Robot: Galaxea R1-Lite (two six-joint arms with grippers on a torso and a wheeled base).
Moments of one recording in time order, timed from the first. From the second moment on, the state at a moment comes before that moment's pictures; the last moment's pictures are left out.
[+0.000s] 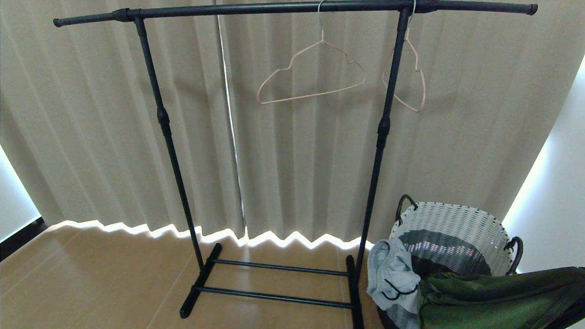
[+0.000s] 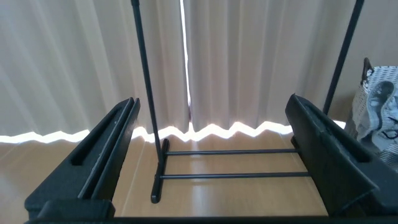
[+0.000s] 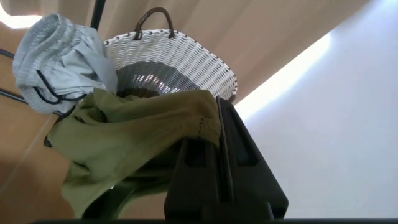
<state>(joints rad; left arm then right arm) -0.01 0.00 0.00 -0.07 -0.08 0.05 -0.05 0.82 -0.10 -0.45 -0.12 -0.51</state>
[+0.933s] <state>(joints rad) -0.01 0.00 0.00 -0.08 -0.08 0.06 -0.05 0.84 -0.11 -0.43 -0.12 -0.51</state>
